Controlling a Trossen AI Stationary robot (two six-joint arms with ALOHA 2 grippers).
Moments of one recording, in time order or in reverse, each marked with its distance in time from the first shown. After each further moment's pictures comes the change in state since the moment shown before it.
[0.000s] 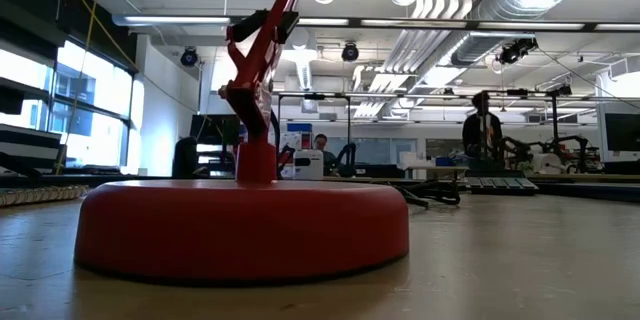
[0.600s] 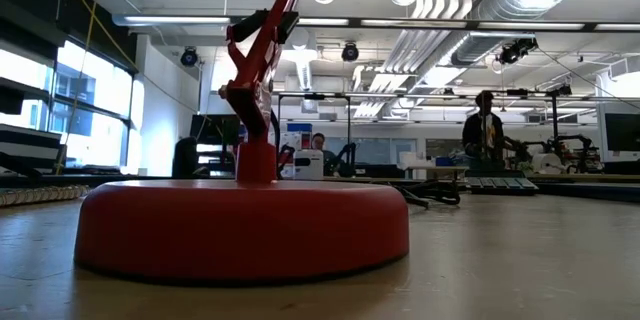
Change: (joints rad) left arm -0.003 -0.002 0.000 0.000 0.010 0.000; right arm 0.031 -0.020 0.001 -0.102 0.042 0.206
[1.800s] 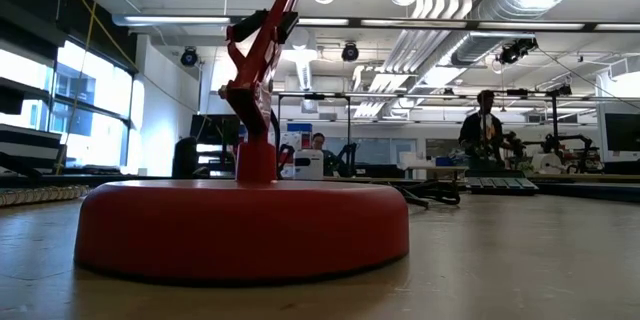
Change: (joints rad) left arm 0.000 -0.113 -0.001 -0.003 -0.032 0.296; right arm 0.007 -0.111 0.001 -0.291 0.008 1.617
